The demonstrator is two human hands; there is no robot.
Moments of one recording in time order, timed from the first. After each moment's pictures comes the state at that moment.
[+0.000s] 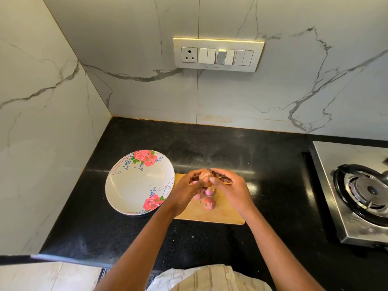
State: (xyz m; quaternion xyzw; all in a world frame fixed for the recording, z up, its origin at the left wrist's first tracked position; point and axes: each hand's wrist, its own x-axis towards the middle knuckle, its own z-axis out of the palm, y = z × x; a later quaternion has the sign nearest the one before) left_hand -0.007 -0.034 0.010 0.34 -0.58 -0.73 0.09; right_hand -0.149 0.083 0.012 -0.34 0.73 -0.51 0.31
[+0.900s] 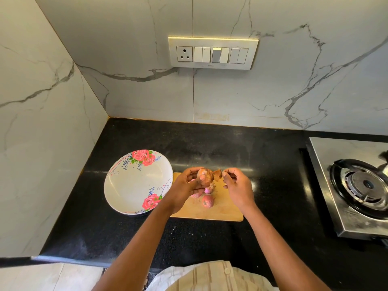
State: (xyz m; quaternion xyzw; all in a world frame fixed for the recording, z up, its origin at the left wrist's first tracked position) left_hand -0.010 -0.036 0.010 0.33 -0.57 -0.75 0.09; right_hand -0.163 0.091 -0.010 -0.24 0.80 -0.49 0.24
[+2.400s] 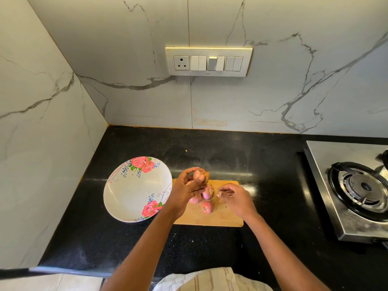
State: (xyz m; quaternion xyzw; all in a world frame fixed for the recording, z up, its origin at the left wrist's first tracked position) left_hand -0.019 -0.032 0.008 0.35 -0.54 -0.75 0.15; right_hand -0.168 0.108 -0.029 -0.30 0.82 -0.38 0.31
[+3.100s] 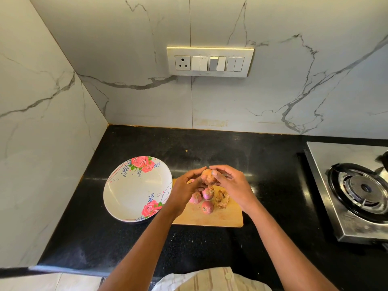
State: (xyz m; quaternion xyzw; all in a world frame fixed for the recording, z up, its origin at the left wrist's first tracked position) left_hand -0.019 -0.036 0.014 0.33 -0.63 -0.69 0.15; right_hand -0.164 0.080 0.031 -0.31 0.68 -0.56 0.37
